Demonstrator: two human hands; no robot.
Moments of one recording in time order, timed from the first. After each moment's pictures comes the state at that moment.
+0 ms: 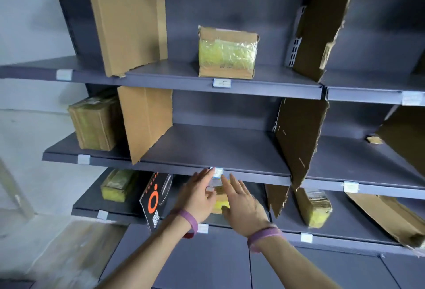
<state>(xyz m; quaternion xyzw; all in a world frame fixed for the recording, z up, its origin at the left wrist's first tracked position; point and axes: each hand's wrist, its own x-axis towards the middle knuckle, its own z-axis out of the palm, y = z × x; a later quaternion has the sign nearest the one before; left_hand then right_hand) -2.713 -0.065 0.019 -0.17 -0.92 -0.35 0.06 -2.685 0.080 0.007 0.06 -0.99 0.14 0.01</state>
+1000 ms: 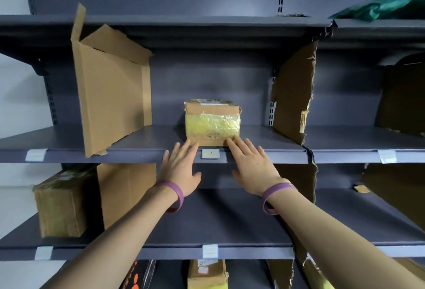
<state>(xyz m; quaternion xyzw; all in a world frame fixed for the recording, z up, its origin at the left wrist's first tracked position) -2.858 -0.065 0.189 -0.21 -0.94 -0.11 0.25 -2.793 0.127 0.209 0.05 -0.98 -0.02 0.21</state>
